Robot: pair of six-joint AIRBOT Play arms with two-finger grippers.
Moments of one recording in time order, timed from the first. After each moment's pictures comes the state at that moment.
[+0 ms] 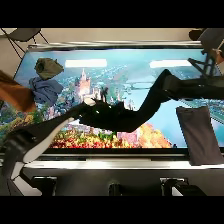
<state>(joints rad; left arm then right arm) -0.52 -1.85 1.42 0.30 -0.76 -1.35 0.00 -1.05 1.39 -0.99 1.29 1.64</state>
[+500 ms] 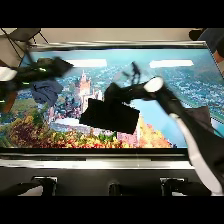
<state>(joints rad) -0.02 -1.28 1.43 0.56 -0.88 -1.33 0.39 -1.54 1.39 -0.63 0.84 1.61</state>
